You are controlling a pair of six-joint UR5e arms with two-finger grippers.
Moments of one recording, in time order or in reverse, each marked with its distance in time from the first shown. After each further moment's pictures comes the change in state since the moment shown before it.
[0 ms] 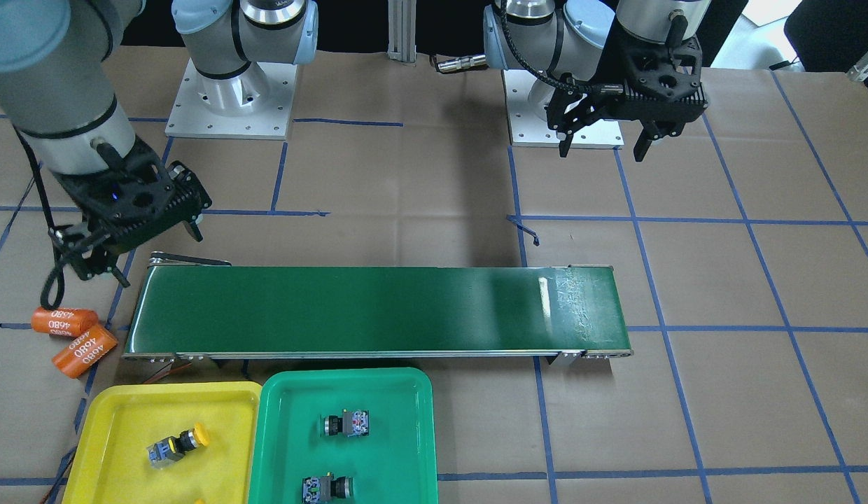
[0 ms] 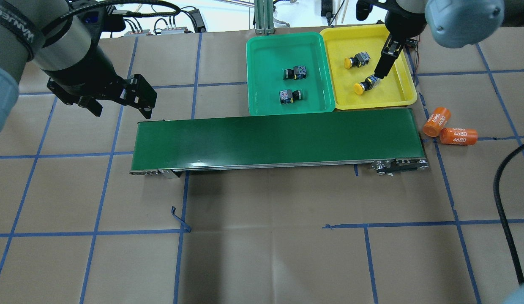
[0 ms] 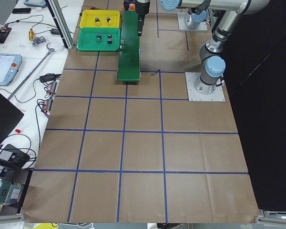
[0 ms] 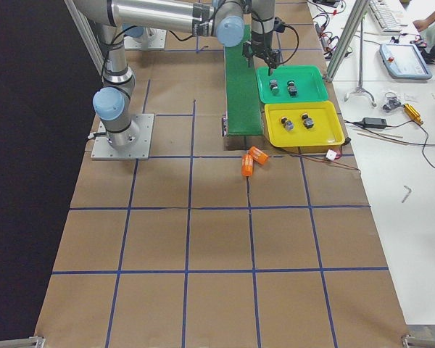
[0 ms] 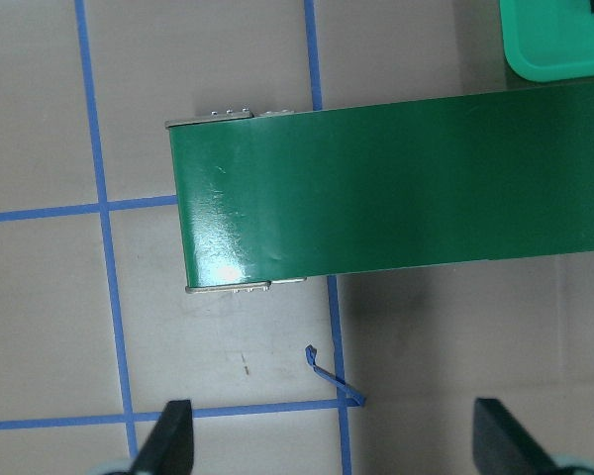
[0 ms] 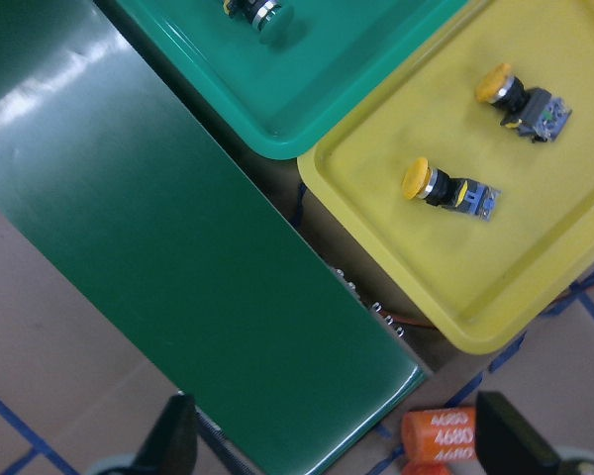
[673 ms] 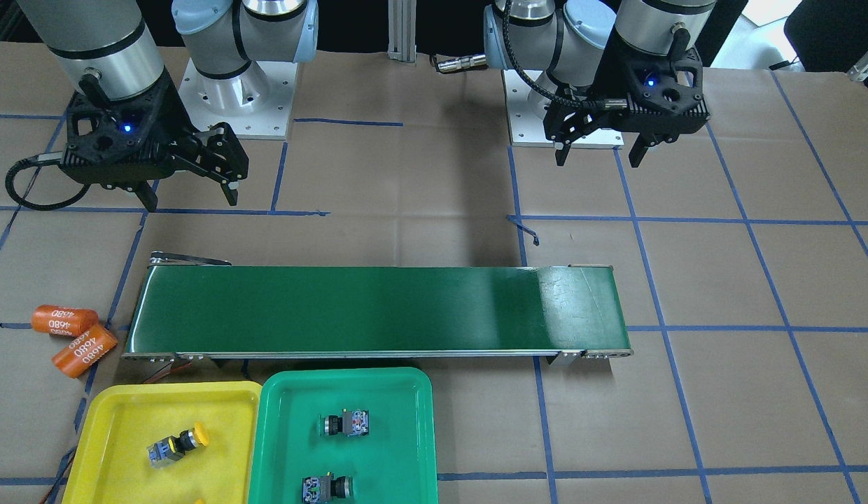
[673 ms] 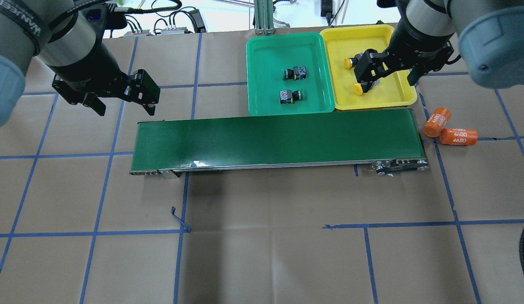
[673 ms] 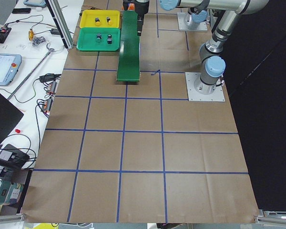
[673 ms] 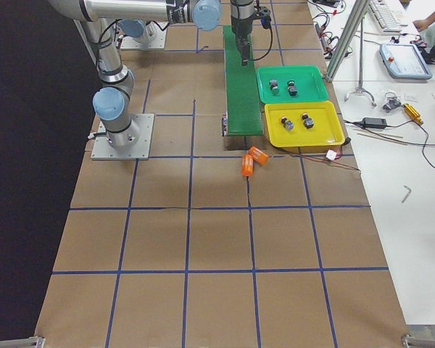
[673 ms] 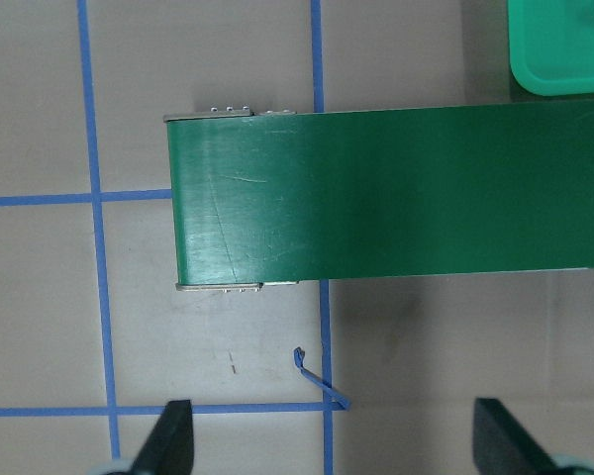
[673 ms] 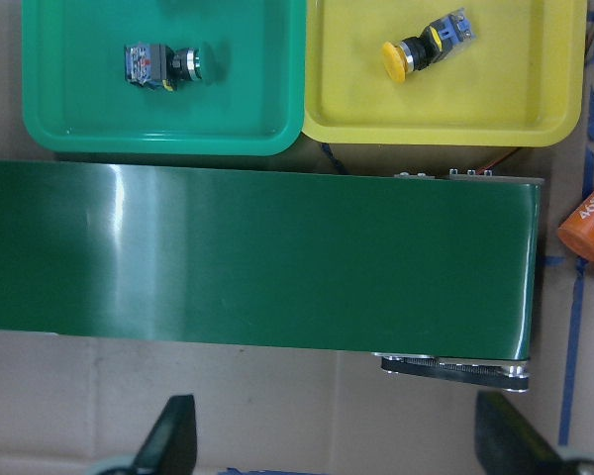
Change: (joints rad) left arm -0.002 -0.038 0.032 -0.010 -0.023 -0.094; right arm 0.040 -0.082 0.012 0.089 0.067 0.724
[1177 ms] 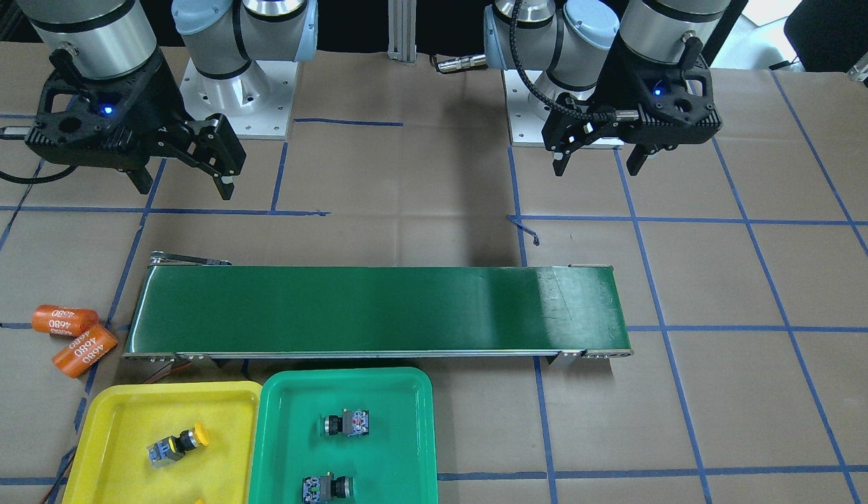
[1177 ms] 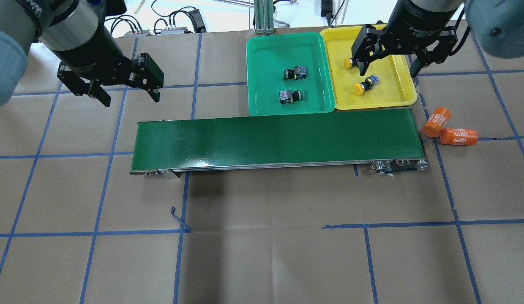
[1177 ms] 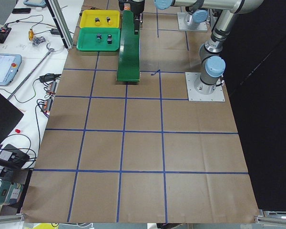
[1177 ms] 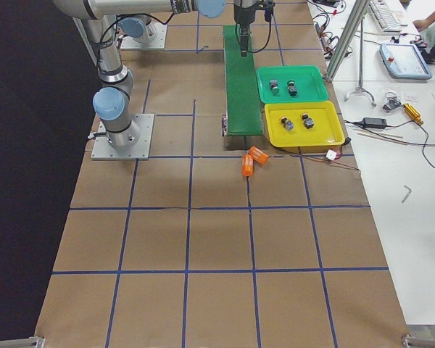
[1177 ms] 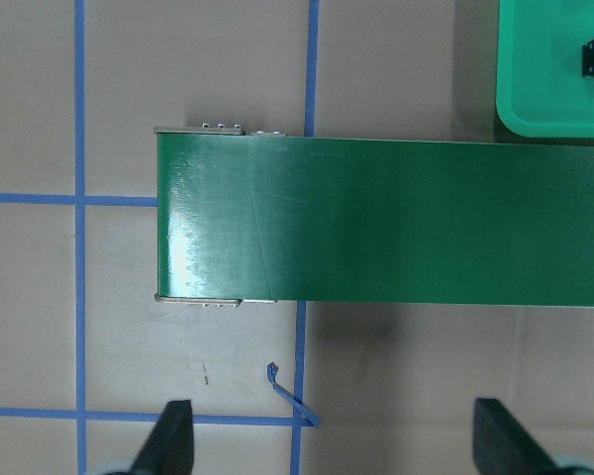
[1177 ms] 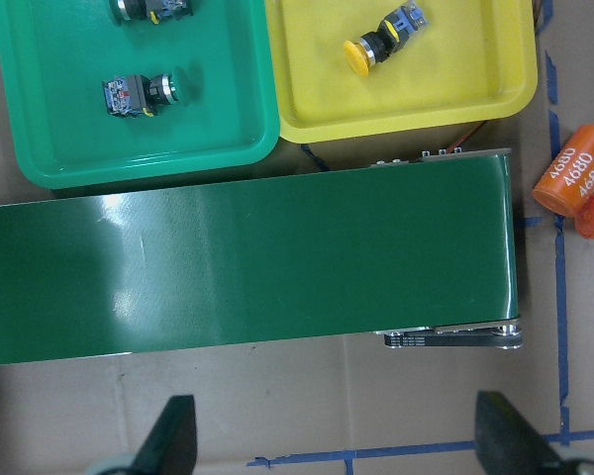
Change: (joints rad) left arm 0.001 -0.032 0.046 -0.009 -0.021 -0.035; right arm 0.010 0.024 -0.103 0.110 -0.037 0.132
